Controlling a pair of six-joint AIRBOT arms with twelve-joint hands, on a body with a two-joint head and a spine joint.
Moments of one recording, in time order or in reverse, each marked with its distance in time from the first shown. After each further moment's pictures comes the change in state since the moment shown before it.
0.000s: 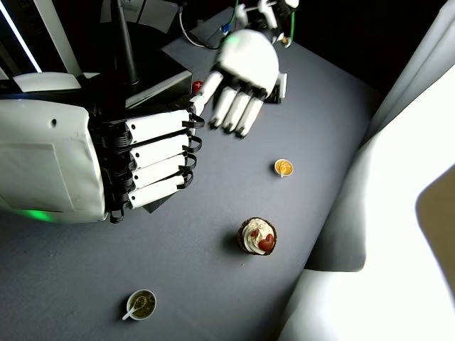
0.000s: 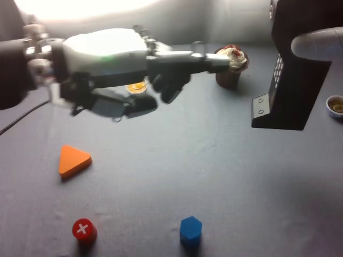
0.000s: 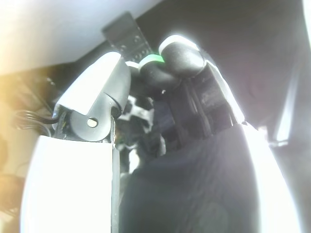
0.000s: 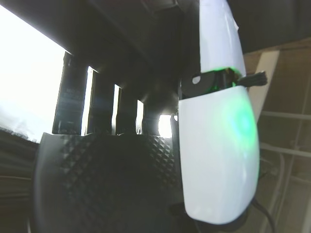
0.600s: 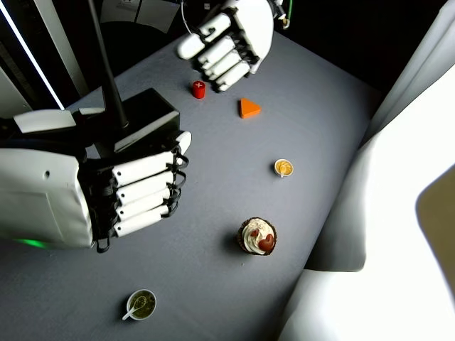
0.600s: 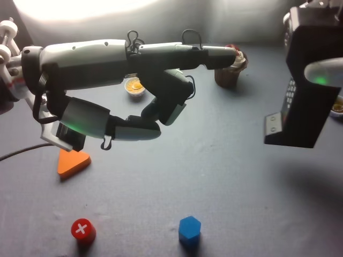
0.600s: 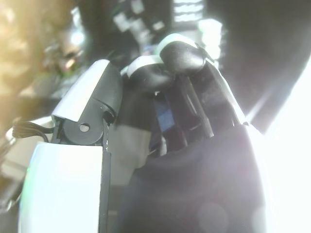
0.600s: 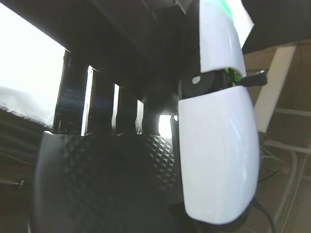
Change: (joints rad) left arm 0.023 0.062 -0.086 -0.054 -0.155 -0.422; right arm -0.195 -0.034 0.055 0.074 0.156 0.000
